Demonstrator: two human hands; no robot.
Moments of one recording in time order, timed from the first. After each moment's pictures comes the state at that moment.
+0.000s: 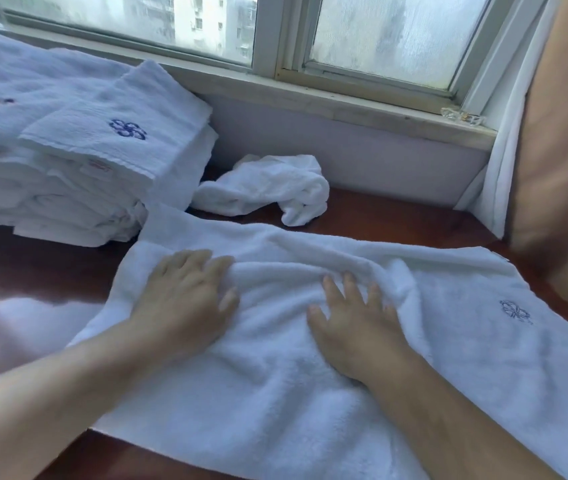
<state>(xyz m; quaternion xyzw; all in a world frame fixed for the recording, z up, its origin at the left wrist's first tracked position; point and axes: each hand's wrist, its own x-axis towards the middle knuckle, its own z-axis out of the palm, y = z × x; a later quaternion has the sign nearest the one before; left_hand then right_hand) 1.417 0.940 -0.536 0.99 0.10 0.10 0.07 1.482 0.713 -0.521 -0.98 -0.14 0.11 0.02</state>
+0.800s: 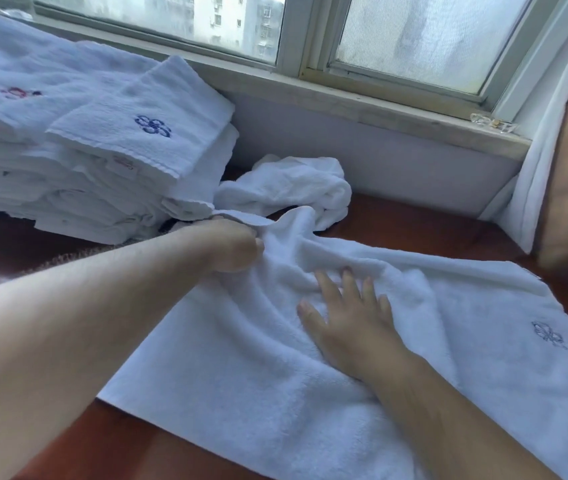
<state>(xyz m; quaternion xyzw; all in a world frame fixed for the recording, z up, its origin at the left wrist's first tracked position) 1.507 0.969 -0.486 0.98 0.14 -0.09 0.06 1.499 0.738 -0.535 -0.97 -0.21 0.07 0.06</state>
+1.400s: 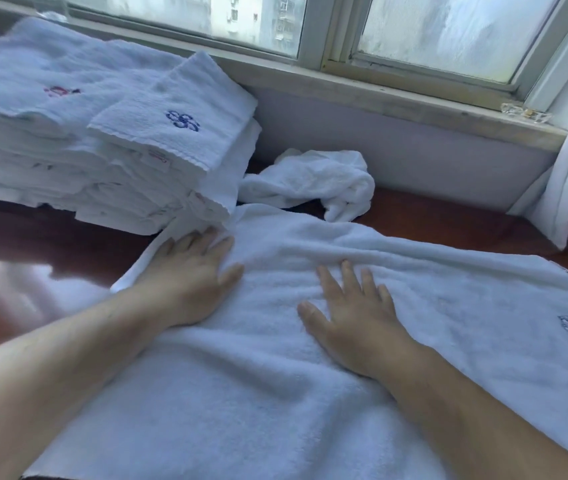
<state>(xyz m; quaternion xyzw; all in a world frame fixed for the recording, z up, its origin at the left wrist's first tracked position) 1.417 1.007 -0.538 0.99 0.14 0.02 0.09 1.486 0.757 -0.533 -0.96 -0.27 0.10 0.04</state>
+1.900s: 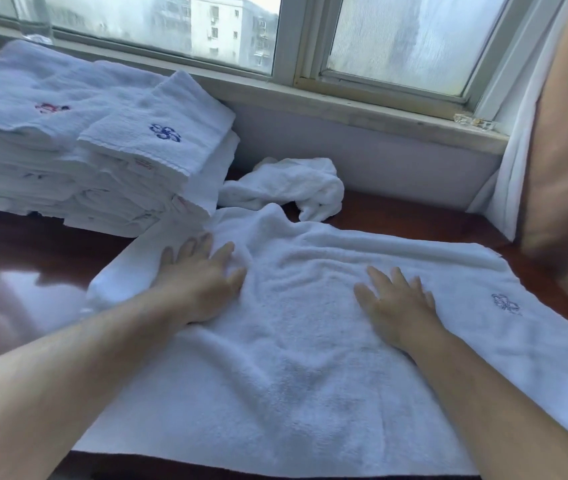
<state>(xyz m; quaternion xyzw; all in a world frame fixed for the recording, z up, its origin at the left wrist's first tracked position) 1.418 0.967 -0.532 0.98 0.17 -0.02 0.12 1.514 0.674 -0.525 -0.99 -0.11 0.04 0.08</state>
